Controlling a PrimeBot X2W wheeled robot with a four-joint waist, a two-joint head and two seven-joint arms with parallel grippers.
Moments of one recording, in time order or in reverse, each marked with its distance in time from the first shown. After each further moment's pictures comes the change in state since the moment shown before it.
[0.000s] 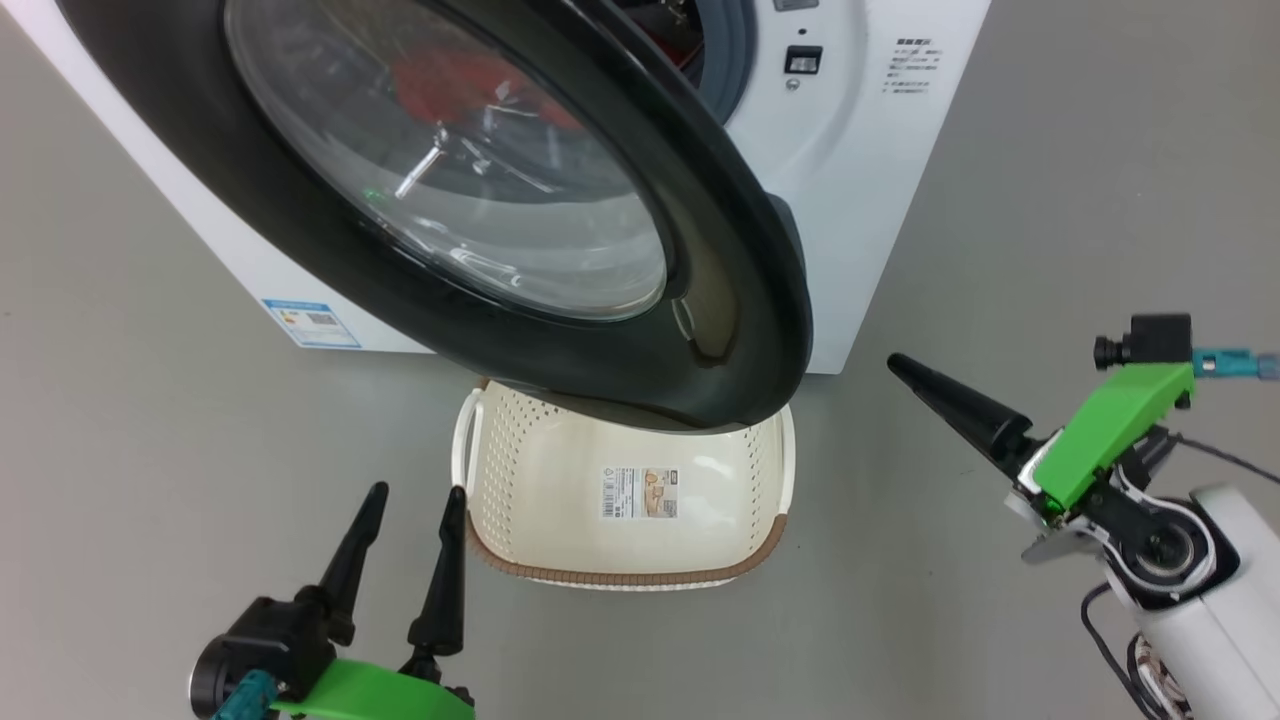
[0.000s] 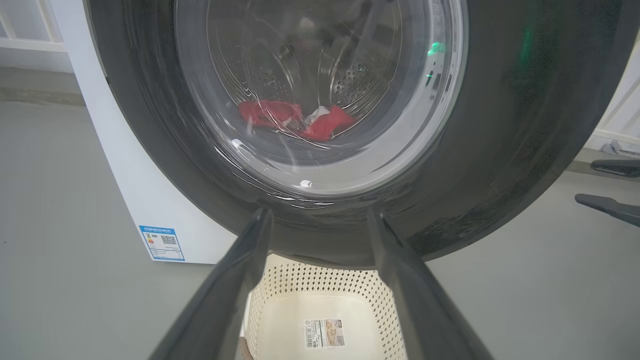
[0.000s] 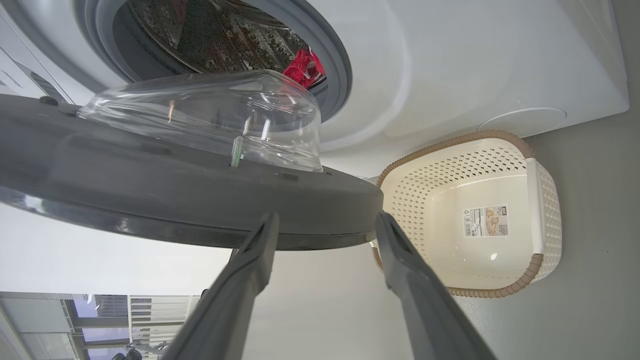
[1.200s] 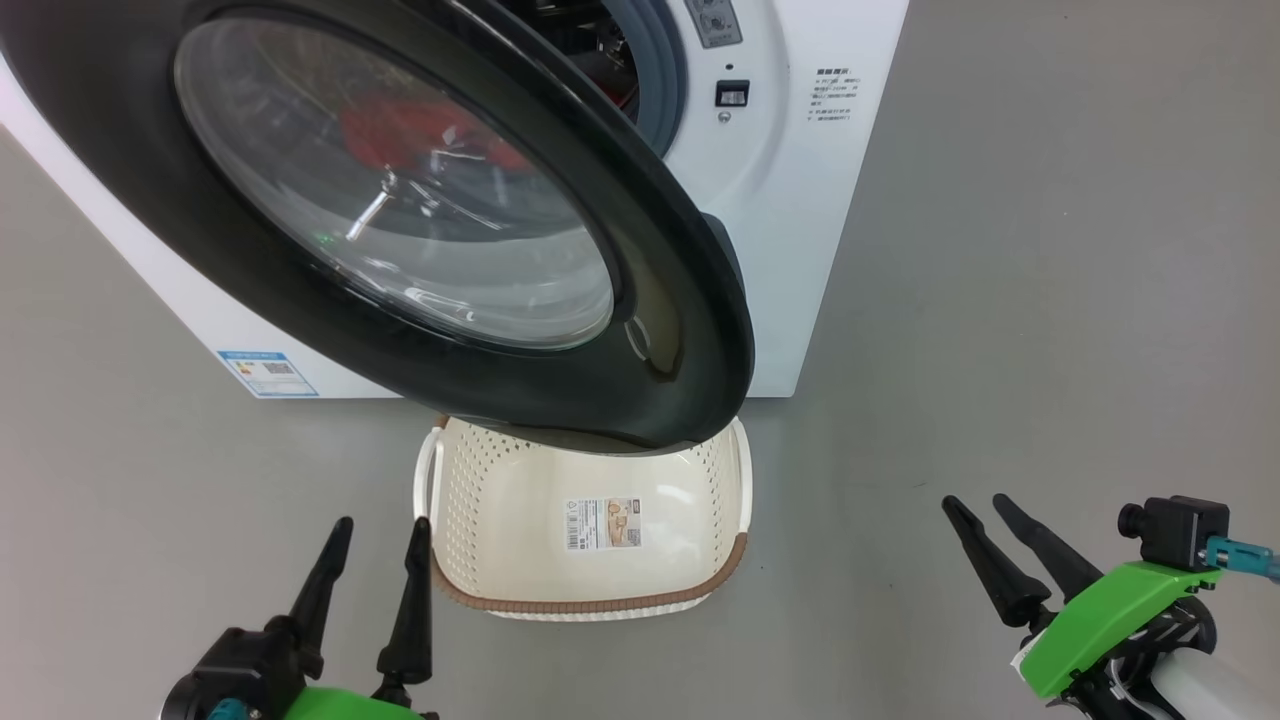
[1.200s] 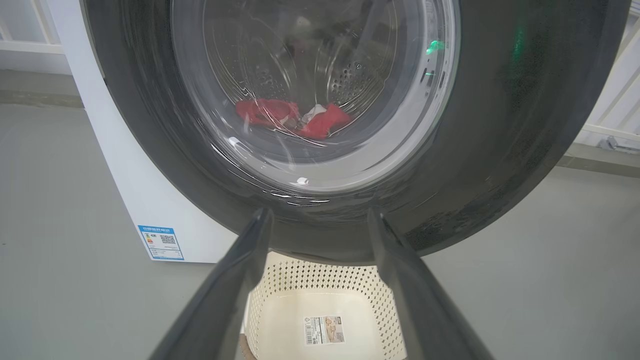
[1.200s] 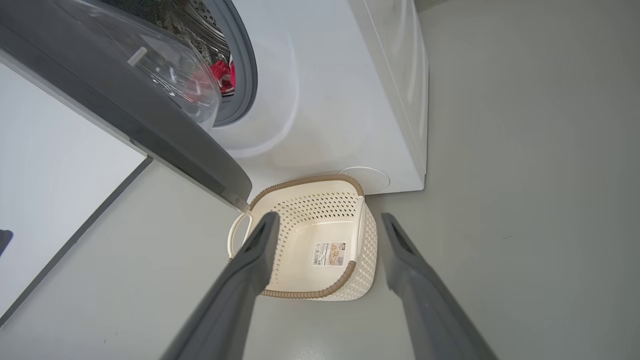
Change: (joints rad) left arm 0.055 0.001 0.063 0.012 0.017 -0.008 0.000; right arm 0.184 -0.144 0.303 0.044 -0.376 0.000 -0.630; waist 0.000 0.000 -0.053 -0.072
